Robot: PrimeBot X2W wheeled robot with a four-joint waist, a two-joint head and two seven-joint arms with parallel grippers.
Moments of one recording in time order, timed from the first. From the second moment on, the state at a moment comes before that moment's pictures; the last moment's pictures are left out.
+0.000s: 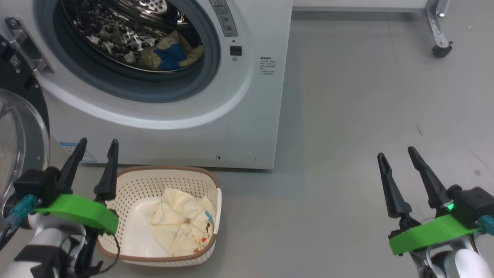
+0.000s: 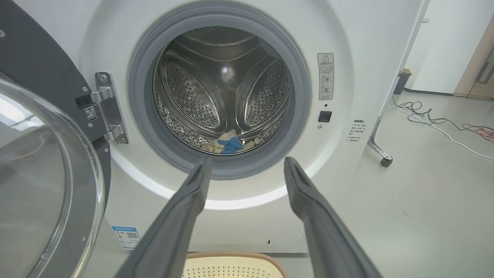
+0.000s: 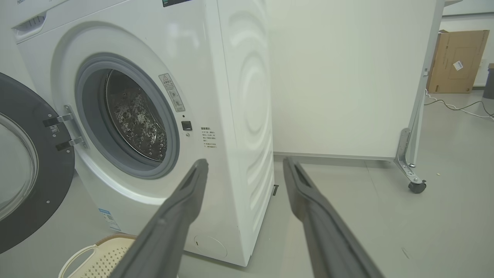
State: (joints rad) left arm -0.38 0.49 -0.47 0.27 -0.69 0.07 -0.25; right arm 0.02 -0.10 0.04 -0.02 0.21 0.13 -0.21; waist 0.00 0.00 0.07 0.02
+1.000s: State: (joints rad) left arm -0.09 0.45 -0.46 0.06 -0.66 0.23 -0.25; right arm 0.13 -0.06 0.01 -0.04 0.23 0.13 -0.21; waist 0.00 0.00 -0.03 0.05
